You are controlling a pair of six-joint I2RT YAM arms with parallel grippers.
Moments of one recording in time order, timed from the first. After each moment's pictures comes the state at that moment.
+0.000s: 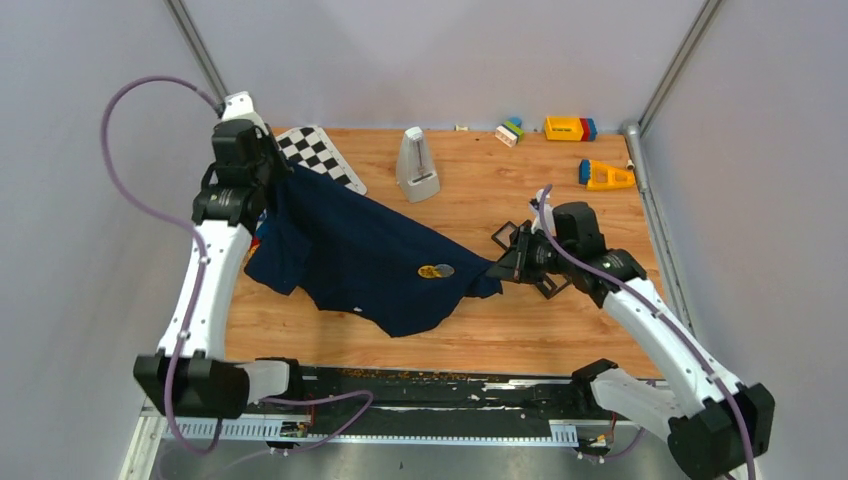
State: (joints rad) left arm -0.03 1.18 1.37 -0.51 -0.18 -0.27; right arm 0.40 0.96 0.87 -0.59 -0.50 0.65
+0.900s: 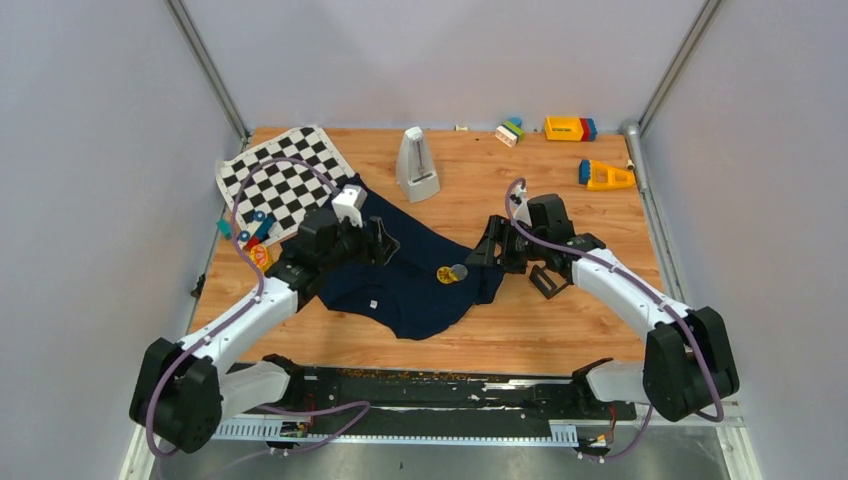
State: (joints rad) left arm -0.43 1.09 0.67 0.01 0.18 -0.32; right arm 0.39 1.29 0.84 -0.33 -0.50 0.61
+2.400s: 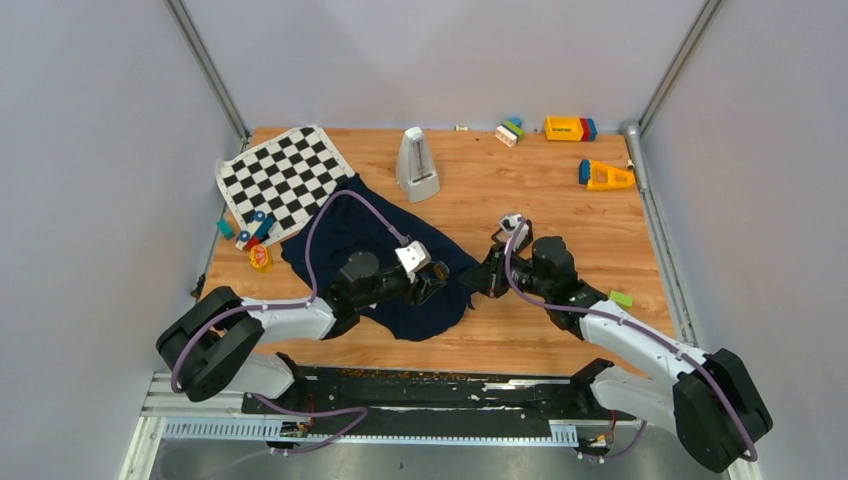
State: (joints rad) left arm -0.80 1.37 0.41 0.77 0.29 0.06; right arm 0.57 1.06 0.47 0.25 -0.47 0.57
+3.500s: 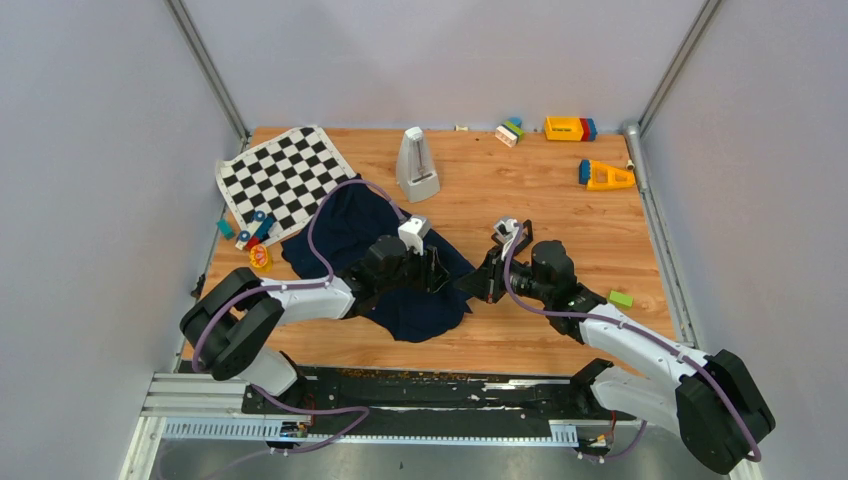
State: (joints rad) left arm -0.80 1.51 0.60 0.48 0.11 -0.50; right arm 0.60 1.03 0.43 0.32 -0.53 0.54
